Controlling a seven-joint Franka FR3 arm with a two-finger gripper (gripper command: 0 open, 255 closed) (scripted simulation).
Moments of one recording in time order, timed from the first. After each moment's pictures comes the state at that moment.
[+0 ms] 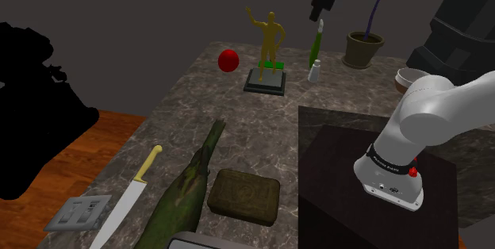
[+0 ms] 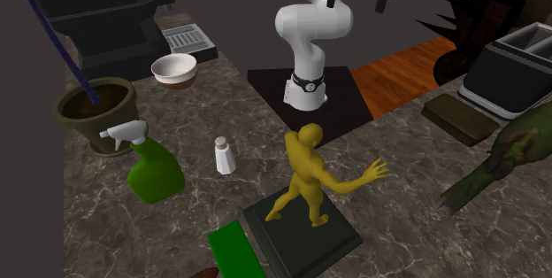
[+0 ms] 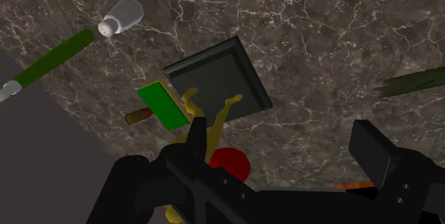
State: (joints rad) arm -0.02 -0.82 0.06 -2.27 -0.08 1.71 0.03
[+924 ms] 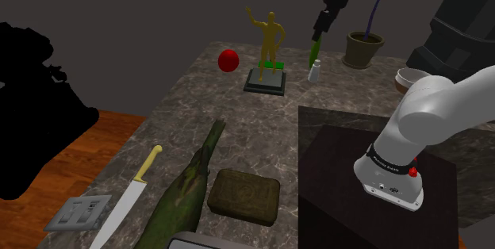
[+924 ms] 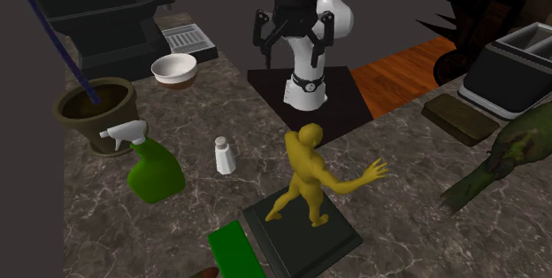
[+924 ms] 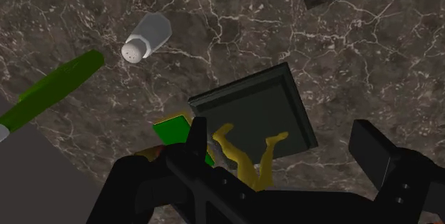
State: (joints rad) arm -0.06 -0.71 -0.20 -2.43 -0.15 1.92 -0.22
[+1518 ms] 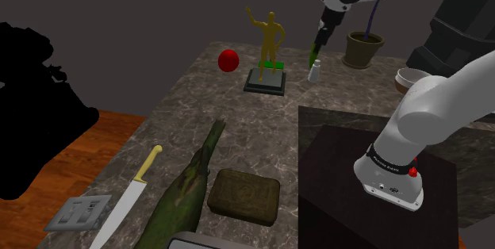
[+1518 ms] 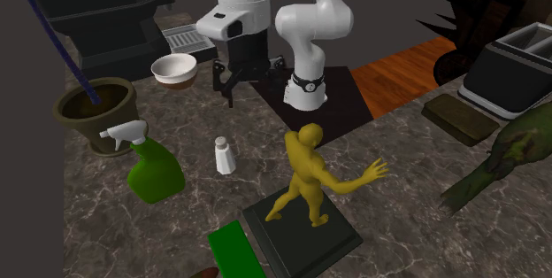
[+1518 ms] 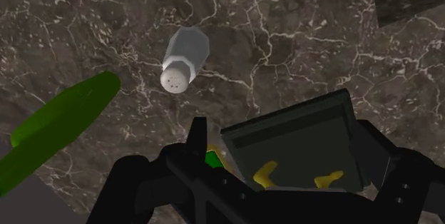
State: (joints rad) arm -0.07 -0.50 -0.41 -2.45 -0.15 2.10 -0.43
